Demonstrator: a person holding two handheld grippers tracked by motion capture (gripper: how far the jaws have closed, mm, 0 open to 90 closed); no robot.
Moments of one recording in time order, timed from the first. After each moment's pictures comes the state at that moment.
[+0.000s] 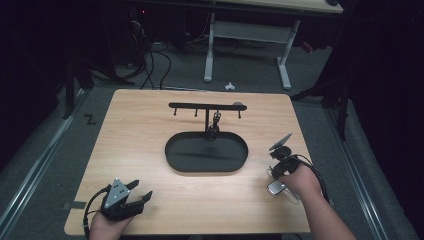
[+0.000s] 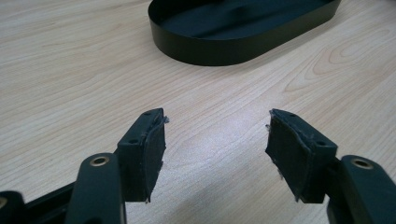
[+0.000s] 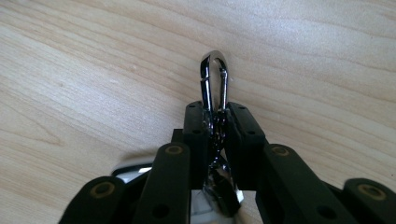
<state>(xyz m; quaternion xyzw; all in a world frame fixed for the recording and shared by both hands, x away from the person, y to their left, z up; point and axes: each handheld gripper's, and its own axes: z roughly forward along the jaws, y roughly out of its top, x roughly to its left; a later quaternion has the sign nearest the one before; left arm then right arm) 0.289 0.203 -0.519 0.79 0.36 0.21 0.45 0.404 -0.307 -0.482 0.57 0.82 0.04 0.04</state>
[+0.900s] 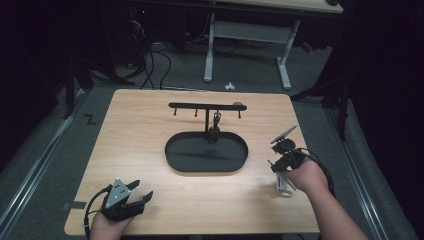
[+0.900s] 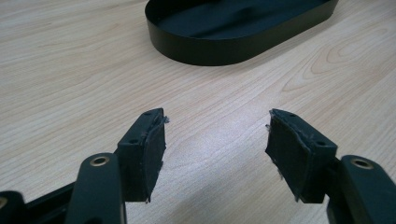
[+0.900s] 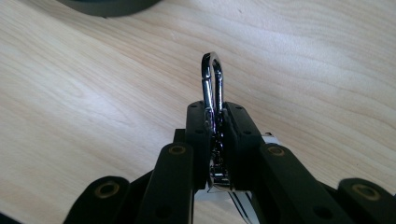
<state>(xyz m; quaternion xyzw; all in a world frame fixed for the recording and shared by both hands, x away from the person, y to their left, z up) 0.289 0.201 -0.519 0.79 0.36 0.21 0.45 0.390 -0.294 -0.422 0.54 0.84 0.09 0.05</state>
